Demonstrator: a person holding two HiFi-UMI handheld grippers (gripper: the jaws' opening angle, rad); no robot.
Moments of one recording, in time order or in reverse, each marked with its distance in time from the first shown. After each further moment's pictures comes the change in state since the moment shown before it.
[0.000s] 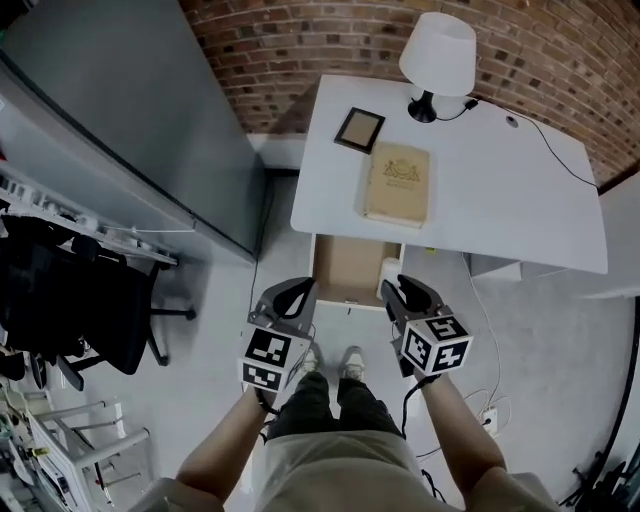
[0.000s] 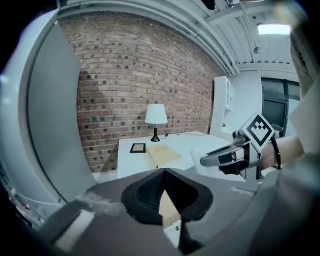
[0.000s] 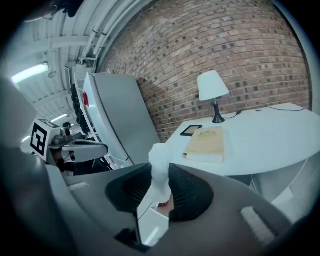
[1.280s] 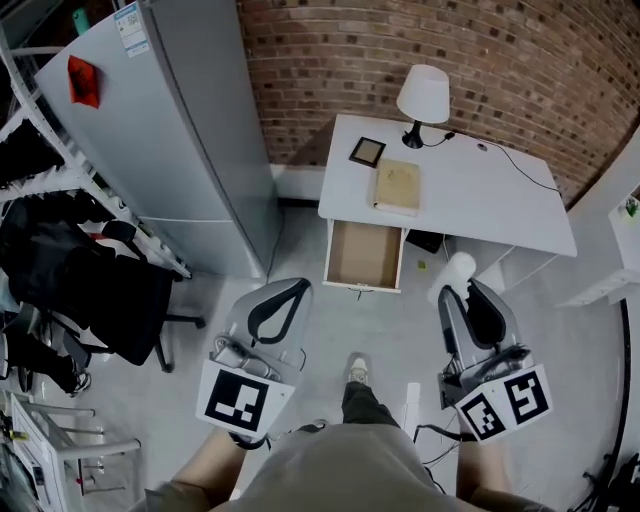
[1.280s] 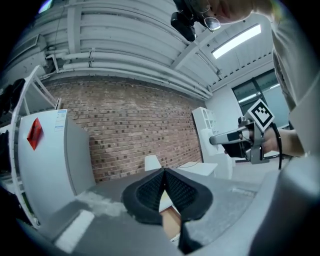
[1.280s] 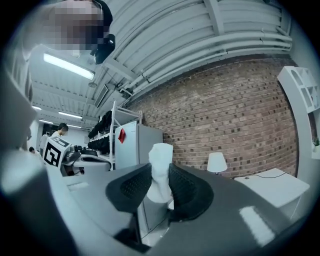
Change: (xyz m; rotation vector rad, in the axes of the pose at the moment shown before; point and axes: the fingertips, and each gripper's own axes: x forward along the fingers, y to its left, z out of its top) left arm -0.329 -0.098 0.102 0.172 -0.399 0.062; right arm -0.321 0.241 0.100 -0.292 -0.508 -0.044
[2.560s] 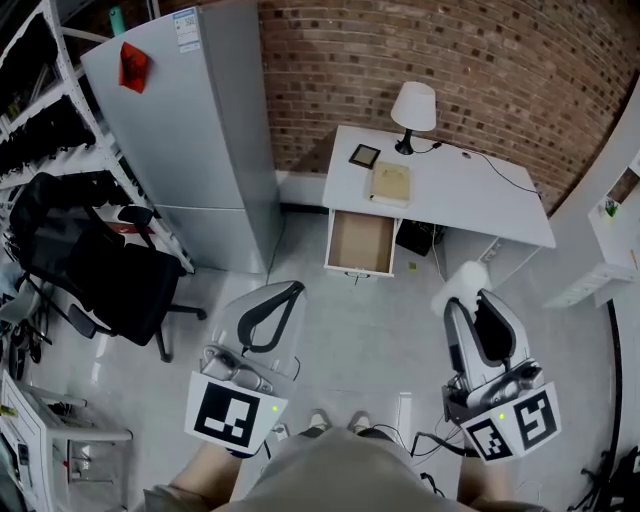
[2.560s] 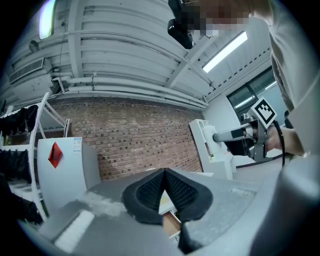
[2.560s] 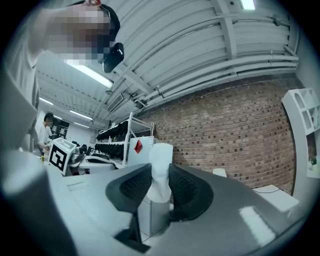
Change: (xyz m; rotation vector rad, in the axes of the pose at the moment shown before) left arm -0.163 -0.066 0.054 0.054 -0.099 0.035; right arm -0.151 0.118 0.067 -0.109 -0.109 0.038
